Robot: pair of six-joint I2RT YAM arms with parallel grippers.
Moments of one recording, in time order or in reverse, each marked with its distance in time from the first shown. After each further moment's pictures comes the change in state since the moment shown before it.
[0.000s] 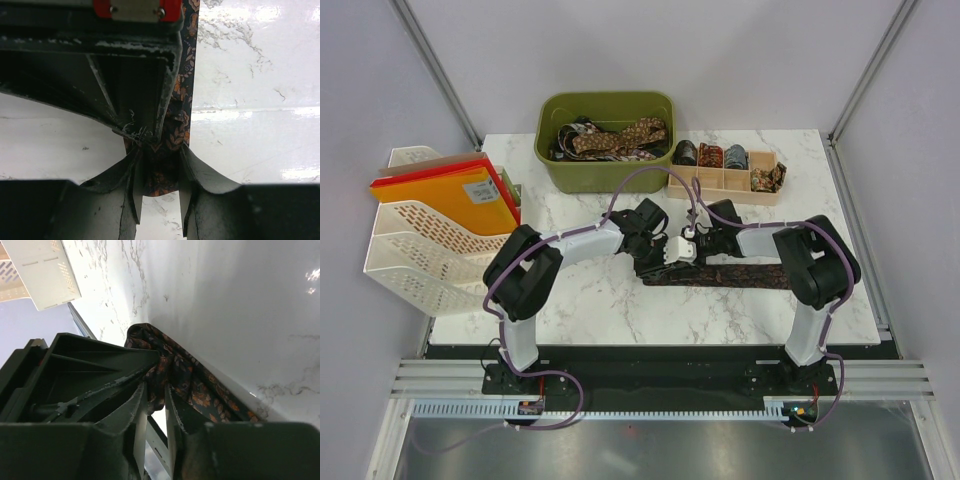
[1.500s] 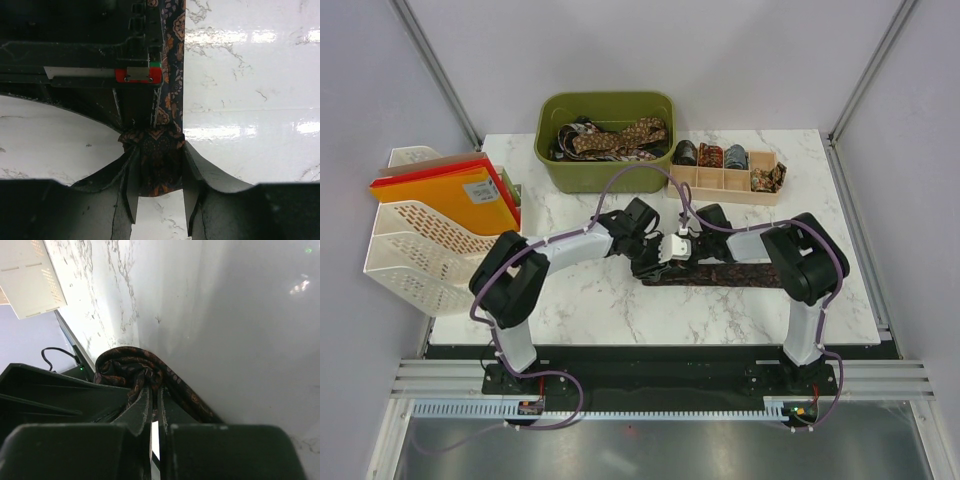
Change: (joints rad) left arm 0.026 -0.093 -0.089 0.088 0.090 0.003; right arm 0.068 0.060 0.000 0.102 0.076 0.018
